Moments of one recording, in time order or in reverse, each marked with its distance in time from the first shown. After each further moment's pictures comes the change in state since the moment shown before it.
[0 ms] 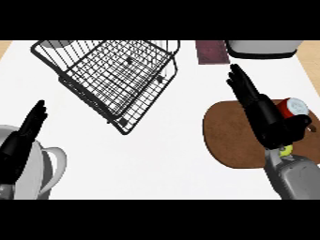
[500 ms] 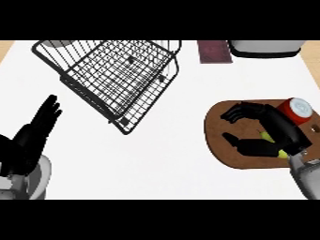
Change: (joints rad) left arm -0.055 -0.078 0.007 -0.010 0.104 -0.021 0.115; right arm 0.036 -0.205 0.054 0.042 0.049 0.240 0.045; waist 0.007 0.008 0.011
